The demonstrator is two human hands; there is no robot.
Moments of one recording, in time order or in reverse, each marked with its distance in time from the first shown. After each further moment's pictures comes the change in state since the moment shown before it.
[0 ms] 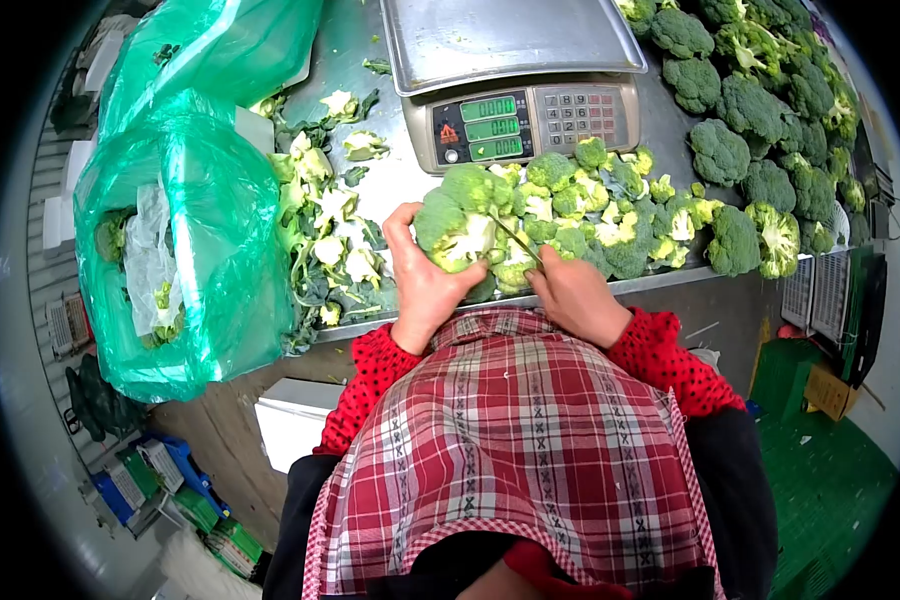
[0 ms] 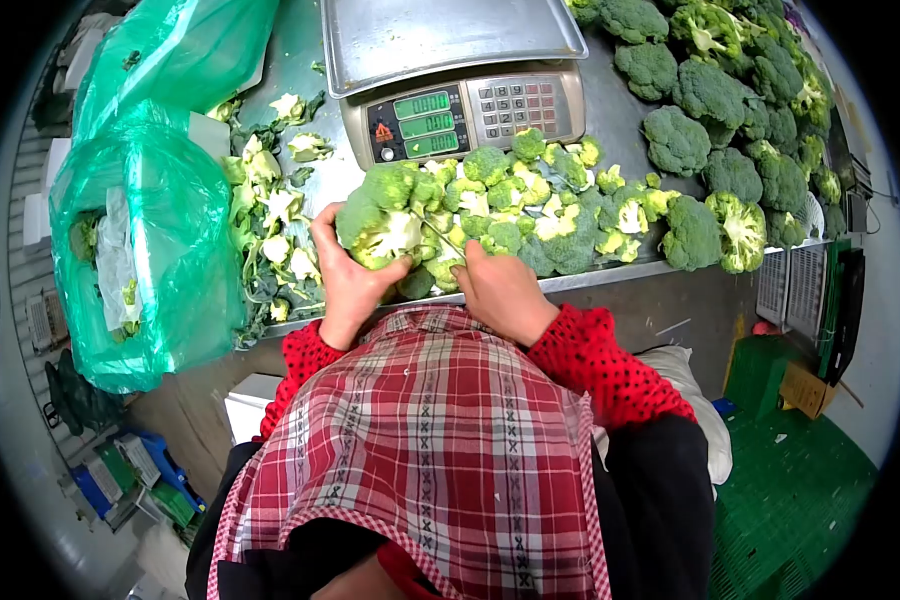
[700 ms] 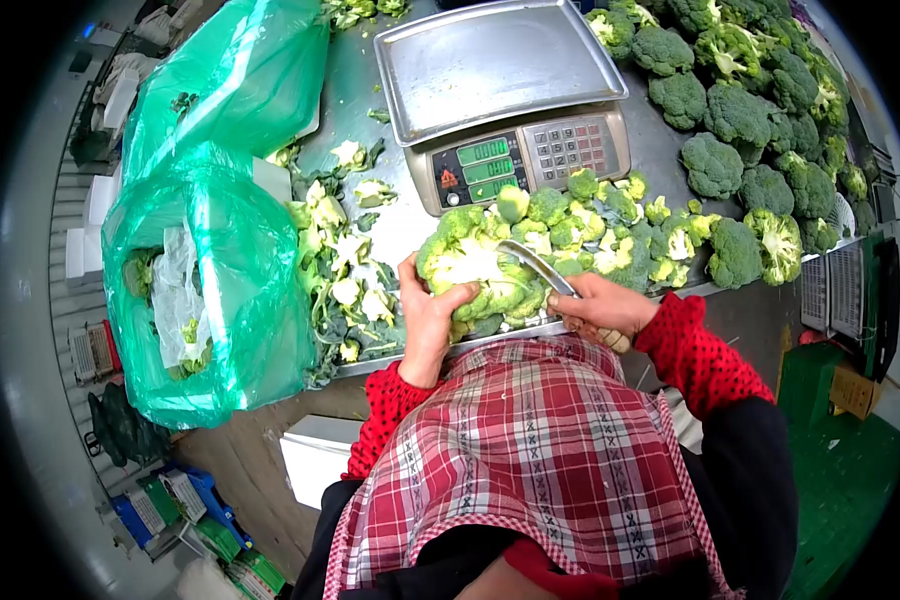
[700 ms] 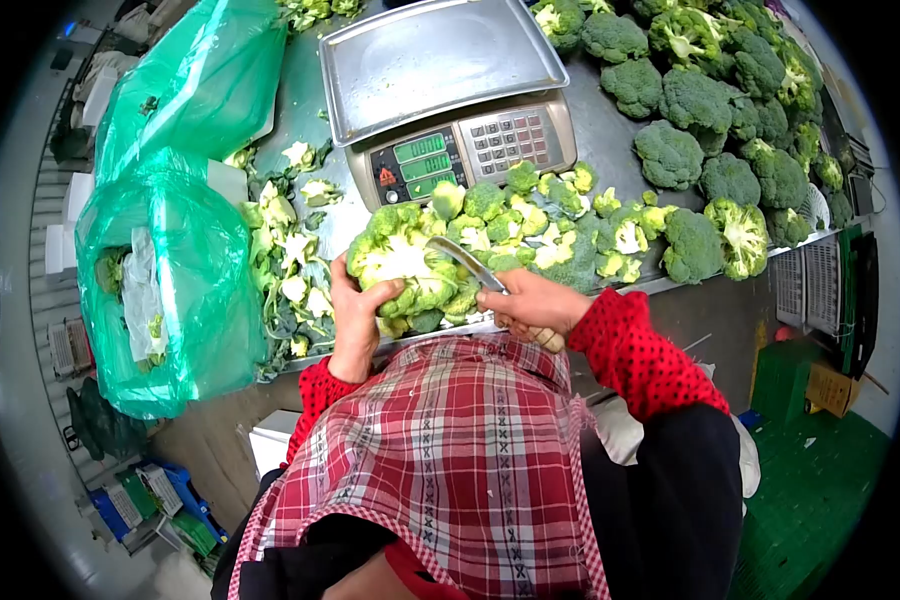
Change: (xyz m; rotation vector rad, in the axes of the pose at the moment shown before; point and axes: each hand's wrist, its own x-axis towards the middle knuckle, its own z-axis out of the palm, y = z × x) left_hand 0.005 0.006 0.002 -0.652 -0.015 -0.487; right_hand 0.008 0.034 -0.048 0.855 -0.575 0.394
